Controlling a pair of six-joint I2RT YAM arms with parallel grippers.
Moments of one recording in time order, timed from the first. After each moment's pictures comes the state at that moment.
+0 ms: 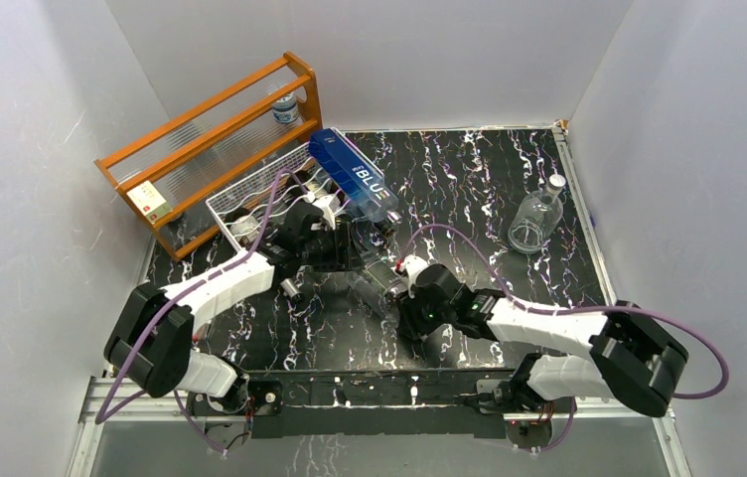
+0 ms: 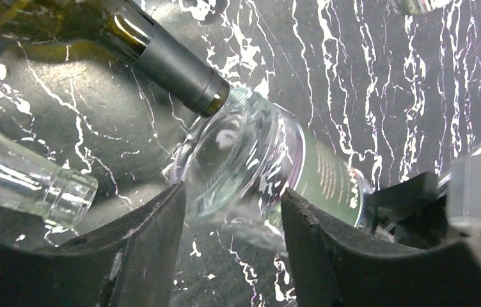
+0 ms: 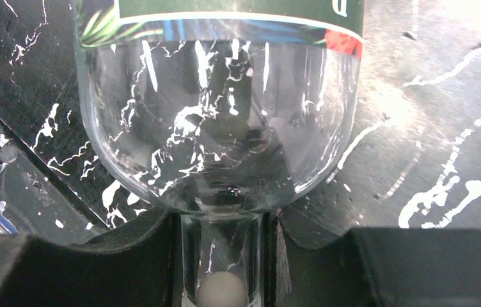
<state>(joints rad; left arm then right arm) -0.59 1.41 0.82 -0.16 0.23 -0.56 0.96 1.25 0.50 -0.09 -0.09 0.33</state>
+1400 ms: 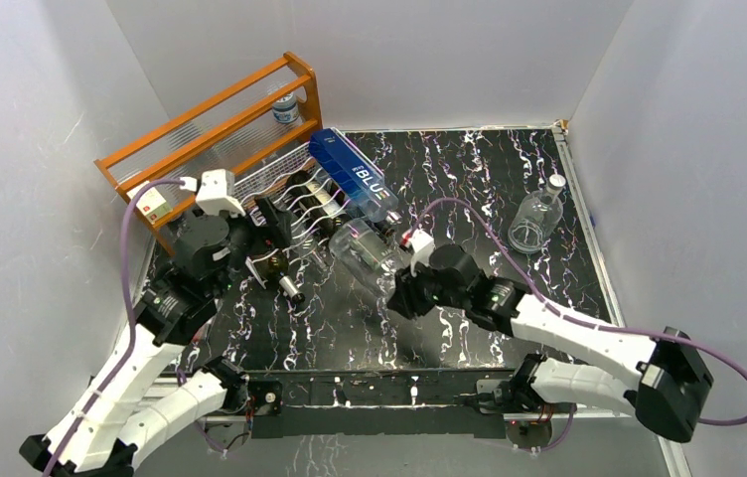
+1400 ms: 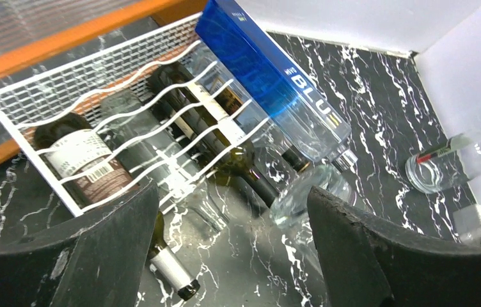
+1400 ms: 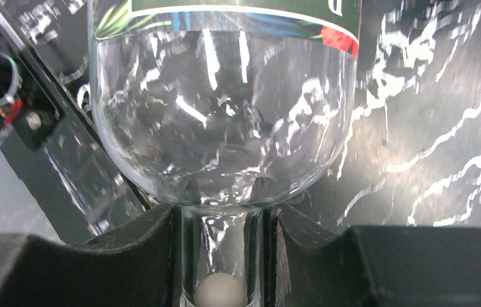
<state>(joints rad) -0.59 0.76 1.00 -0.51 -0.38 -0.42 0.95 1.00 0.60 -0.19 -0.13 0.32</state>
